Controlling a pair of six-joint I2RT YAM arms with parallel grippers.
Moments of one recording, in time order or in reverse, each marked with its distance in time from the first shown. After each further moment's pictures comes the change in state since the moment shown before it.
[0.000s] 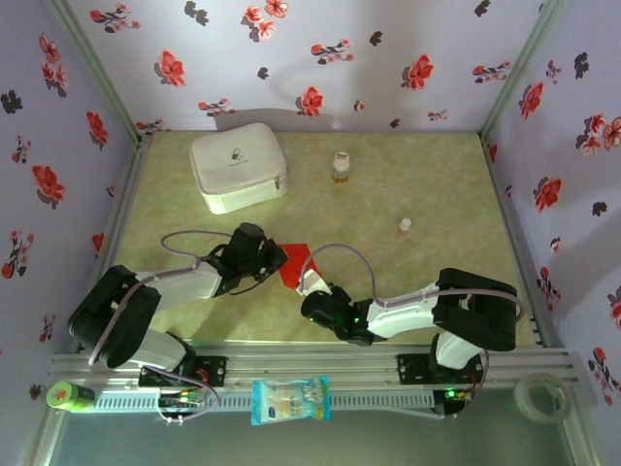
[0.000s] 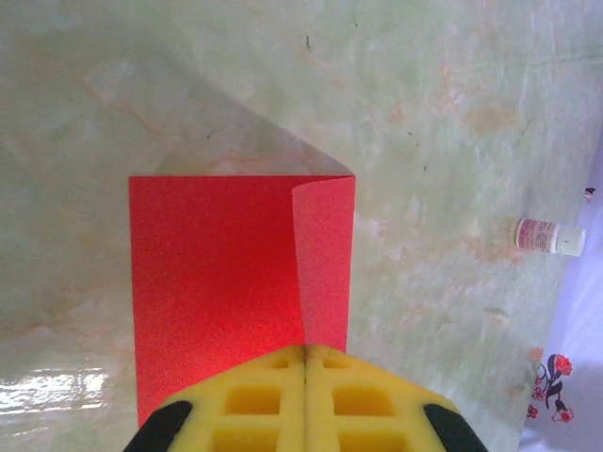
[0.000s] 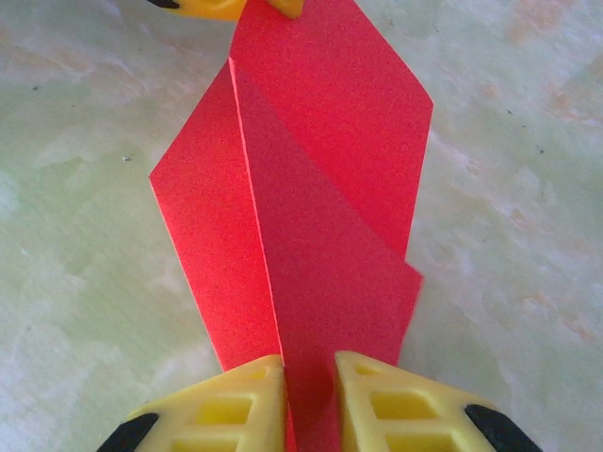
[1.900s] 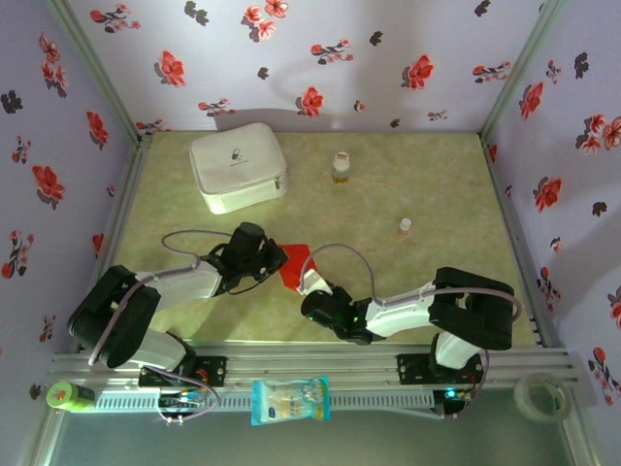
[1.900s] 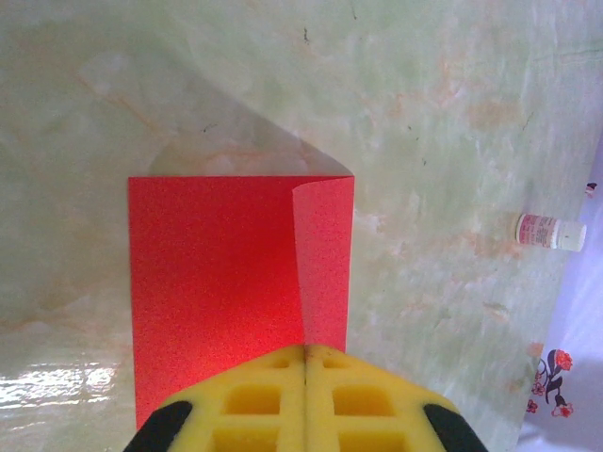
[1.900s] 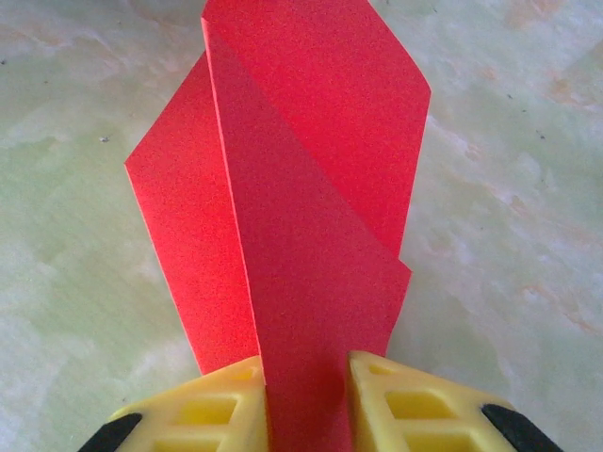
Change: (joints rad) left arm 0.001 0.000 0.007 -0.013 0.011 0.003; right arm -0.016 0.018 0.001 -0.005 -0.003 -0.003
